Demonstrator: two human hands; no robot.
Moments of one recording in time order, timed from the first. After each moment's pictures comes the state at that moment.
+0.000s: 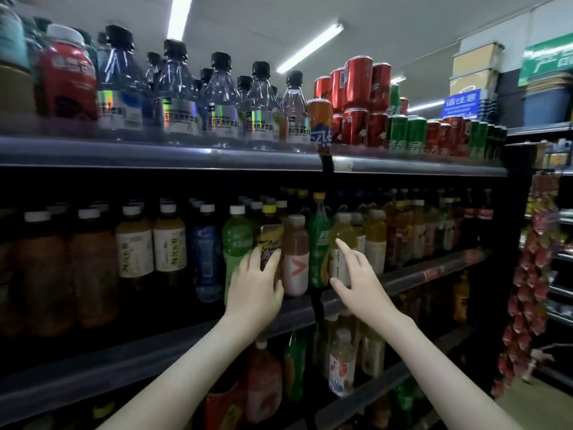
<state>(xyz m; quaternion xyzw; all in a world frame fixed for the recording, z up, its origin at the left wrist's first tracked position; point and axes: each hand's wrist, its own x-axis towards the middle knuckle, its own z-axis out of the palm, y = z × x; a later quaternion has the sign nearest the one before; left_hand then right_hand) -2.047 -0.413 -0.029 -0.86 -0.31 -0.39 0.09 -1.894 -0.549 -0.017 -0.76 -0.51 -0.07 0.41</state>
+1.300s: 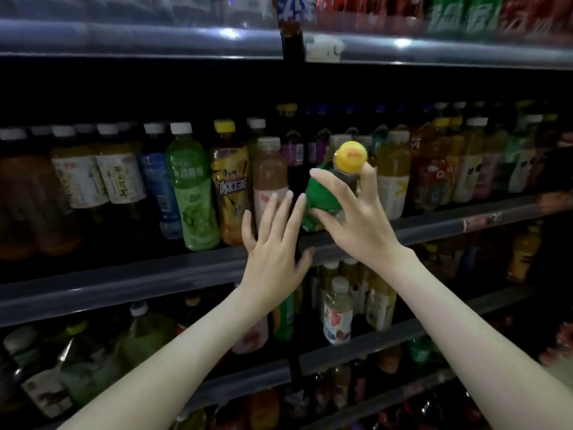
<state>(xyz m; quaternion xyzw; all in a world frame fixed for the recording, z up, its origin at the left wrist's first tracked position) -1.919 -0.439 -0.089 -0.83 -0.26 -0.47 0.14 -1.770 -0.507 -0.031 -0.47 -0.68 -0.36 0.43</state>
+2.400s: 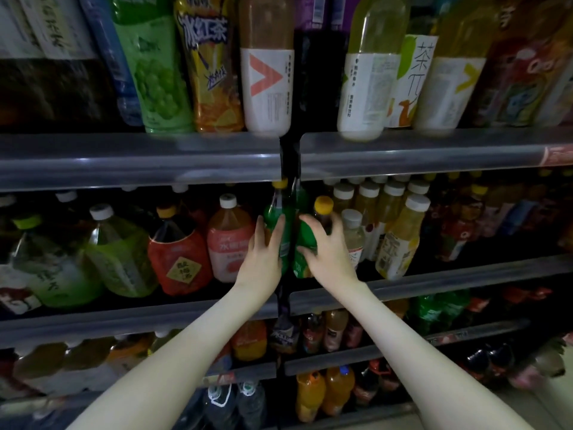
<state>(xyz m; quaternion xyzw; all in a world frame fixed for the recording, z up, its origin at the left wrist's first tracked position) -1.895 -0.399 -0.308 -0.85 -0.42 -0.31 -0.05 -1.752 -0.446 -0.294 -0.65 -0.64 -0.01 0.40</state>
